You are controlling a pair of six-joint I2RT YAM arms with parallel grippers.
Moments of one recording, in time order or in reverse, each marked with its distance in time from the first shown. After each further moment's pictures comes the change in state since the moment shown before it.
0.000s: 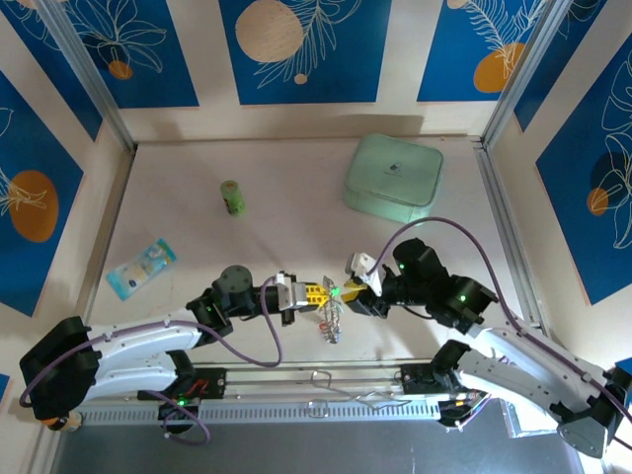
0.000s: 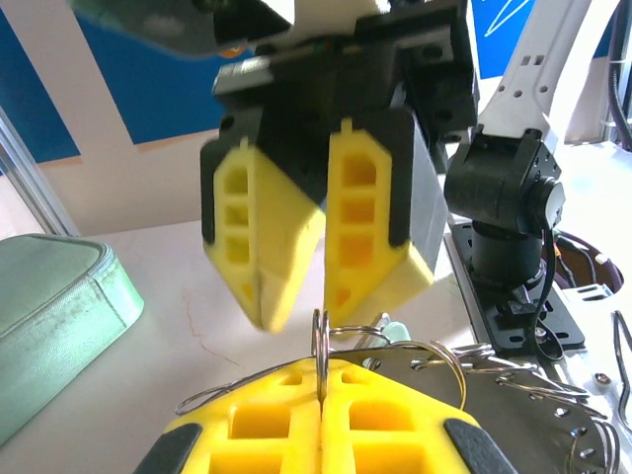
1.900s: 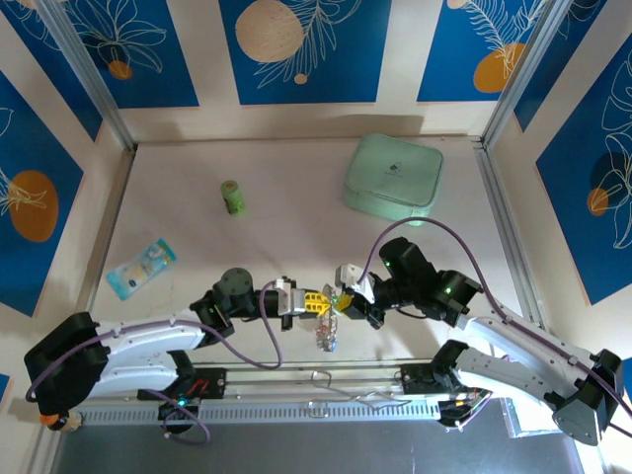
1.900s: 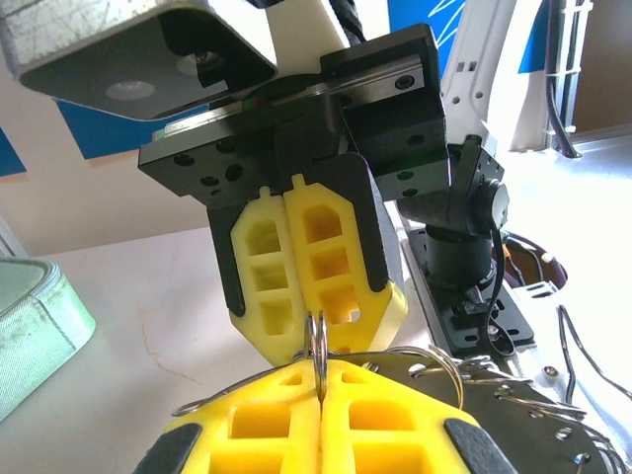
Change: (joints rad) left arm 0.000 0.040 -0.032 0.090 0.113 -0.015; right arm 0.013 0.123 0.012 -0.030 -0.180 -0.084
